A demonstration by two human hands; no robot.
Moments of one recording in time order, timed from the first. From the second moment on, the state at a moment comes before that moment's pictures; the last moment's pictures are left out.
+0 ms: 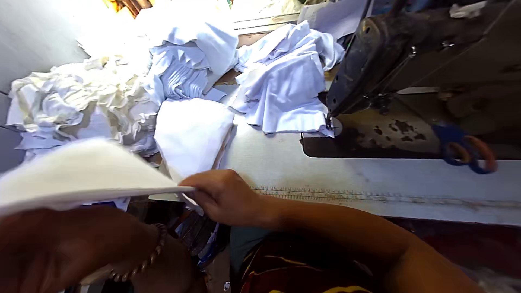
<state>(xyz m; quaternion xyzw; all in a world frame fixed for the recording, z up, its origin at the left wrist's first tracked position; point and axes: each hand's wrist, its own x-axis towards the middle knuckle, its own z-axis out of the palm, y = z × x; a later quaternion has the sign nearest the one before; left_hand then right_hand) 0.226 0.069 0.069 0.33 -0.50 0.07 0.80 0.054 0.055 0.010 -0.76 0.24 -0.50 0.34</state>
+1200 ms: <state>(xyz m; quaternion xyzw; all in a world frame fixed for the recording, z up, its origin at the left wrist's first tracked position) -0.005 -0.023 -0.045 0.25 -0.95 -0.13 0.13 -0.195 0.014 -0.021 -0.66 0.73 -0.12 0.12</state>
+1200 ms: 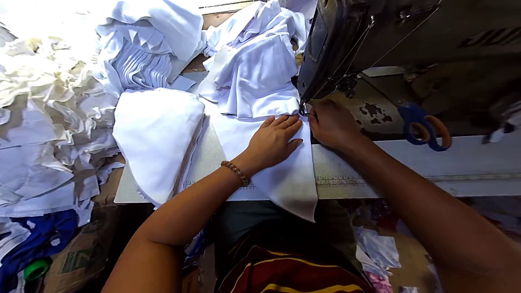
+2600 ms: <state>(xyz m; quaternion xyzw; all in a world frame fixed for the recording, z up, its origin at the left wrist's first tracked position) -0.045 -0.141 -0.036 0.40 -0.90 -0.12 0.10 -0.206 0.076 -0.066 -0.79 0.55 -0.28 0.00</state>
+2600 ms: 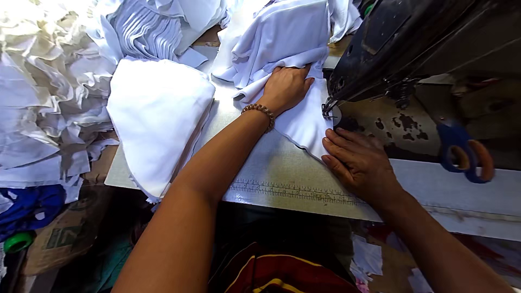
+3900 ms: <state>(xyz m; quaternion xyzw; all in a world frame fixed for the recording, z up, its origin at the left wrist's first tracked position) 0.092 -0.146 0.102 0.39 -0.91 -0.08 -0.16 -0.208 0.066 -0.075 -0.78 0.58 -0.24 0.04</state>
